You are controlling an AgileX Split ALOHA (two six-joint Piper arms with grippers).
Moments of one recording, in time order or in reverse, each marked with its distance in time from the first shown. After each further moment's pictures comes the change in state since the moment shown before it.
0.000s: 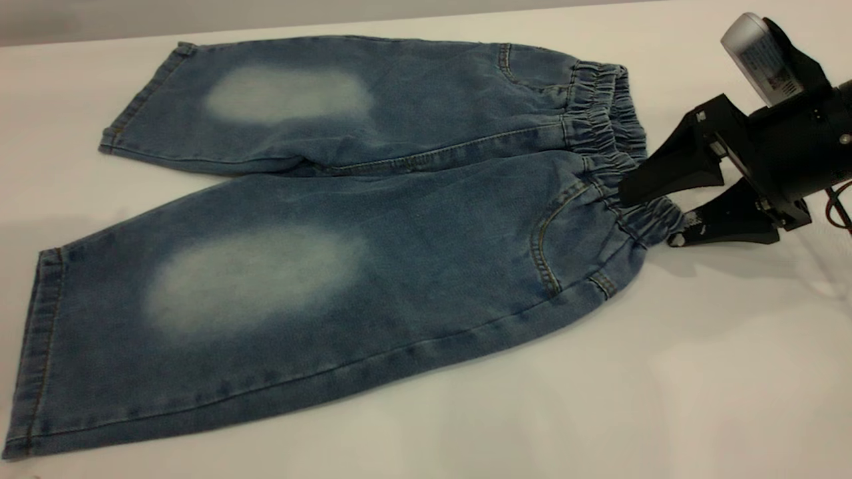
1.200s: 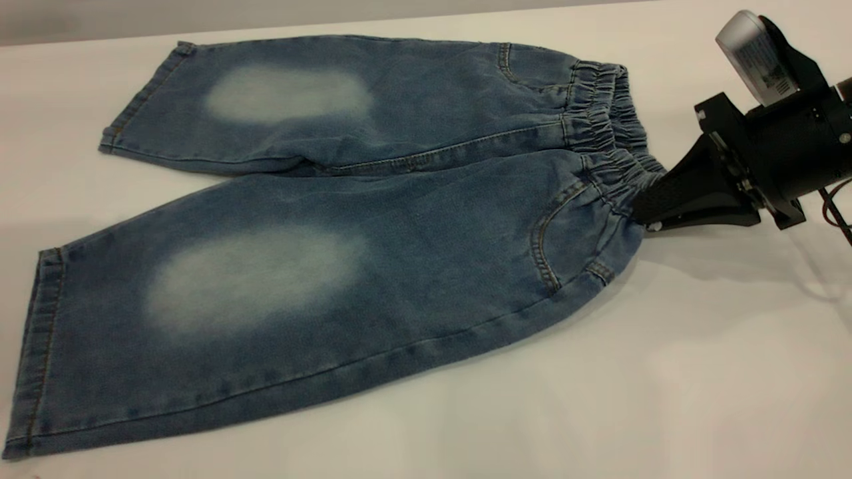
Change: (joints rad) left arm 0.000 0.000 0.000 -0.015 0.065 -0.001; right arm 0.002 -0.014 -0.005 -0.006 0.051 -0.017
